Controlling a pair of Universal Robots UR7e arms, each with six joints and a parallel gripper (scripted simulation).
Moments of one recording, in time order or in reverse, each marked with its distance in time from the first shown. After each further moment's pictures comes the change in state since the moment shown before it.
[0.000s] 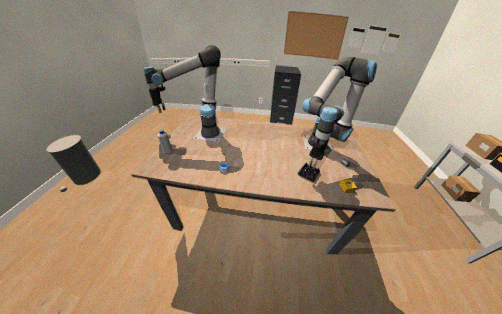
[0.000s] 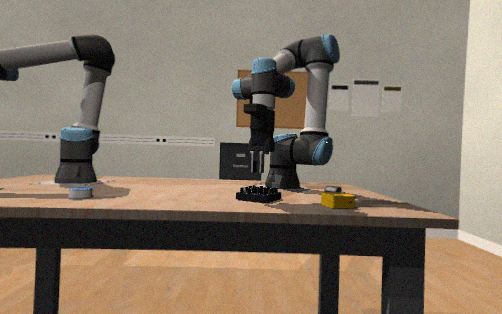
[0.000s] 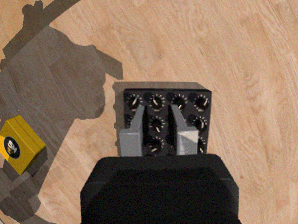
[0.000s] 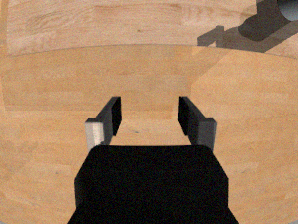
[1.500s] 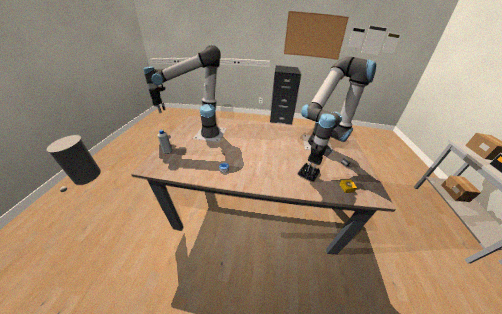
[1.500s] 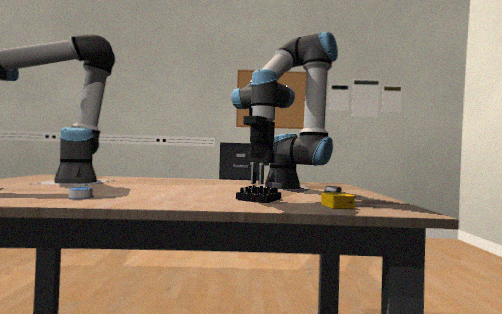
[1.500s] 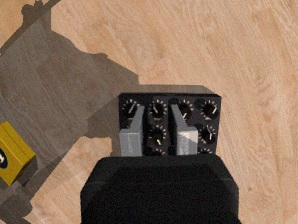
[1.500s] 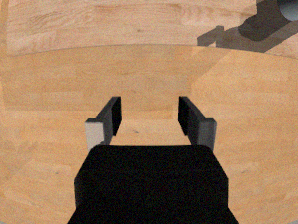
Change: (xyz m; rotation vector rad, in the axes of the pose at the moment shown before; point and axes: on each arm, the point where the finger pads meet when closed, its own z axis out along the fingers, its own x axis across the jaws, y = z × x) left arm -0.001 0.000 0.035 0.000 0.000 0.000; right arm 0.000 0.000 0.000 0.000 0.000 0.000
